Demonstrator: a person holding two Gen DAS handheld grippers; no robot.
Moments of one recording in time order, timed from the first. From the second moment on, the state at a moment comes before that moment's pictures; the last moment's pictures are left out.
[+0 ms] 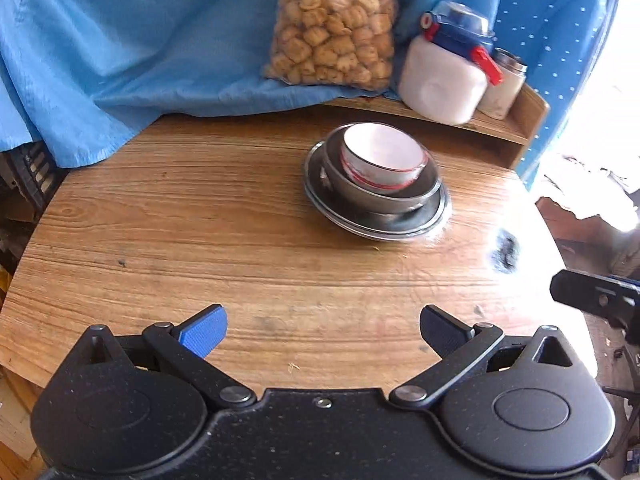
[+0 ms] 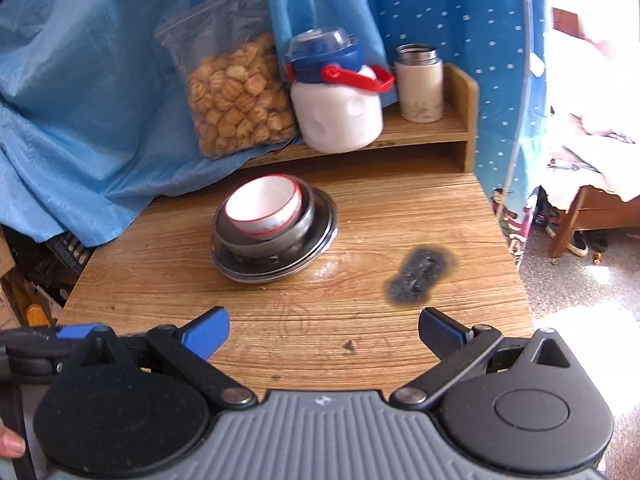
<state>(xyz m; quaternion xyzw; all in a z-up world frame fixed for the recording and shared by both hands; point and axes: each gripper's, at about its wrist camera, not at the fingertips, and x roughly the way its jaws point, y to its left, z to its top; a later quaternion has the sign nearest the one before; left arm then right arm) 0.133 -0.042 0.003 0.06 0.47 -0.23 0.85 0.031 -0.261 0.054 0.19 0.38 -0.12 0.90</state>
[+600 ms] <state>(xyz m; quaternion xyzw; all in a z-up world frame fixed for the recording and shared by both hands) 0.061 -0.091 0.013 0.02 0.48 -0.09 0.87 0.013 -0.313 0.033 0.08 0.44 0.03 0.89</state>
